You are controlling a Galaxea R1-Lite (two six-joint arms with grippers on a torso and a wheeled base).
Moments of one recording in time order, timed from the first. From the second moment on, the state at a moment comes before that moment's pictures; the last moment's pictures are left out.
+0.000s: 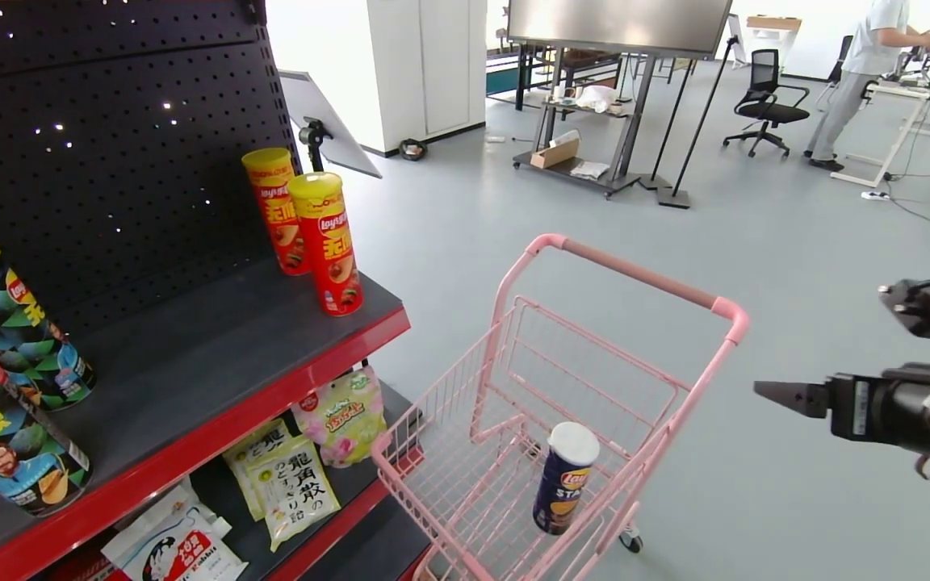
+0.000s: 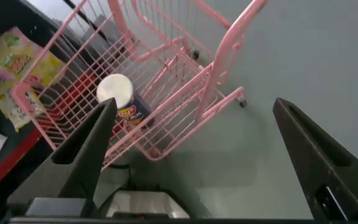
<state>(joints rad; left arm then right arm) 0.00 0.00 0.00 0.00 -0.06 0.04 0.06 1.38 -0.57 -0.20 0.05 0.14</state>
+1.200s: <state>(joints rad) 0.00 0.00 0.00 0.00 -0.06 0.04 0.37 1.69 -0.50 -0.53 0.04 0.13</state>
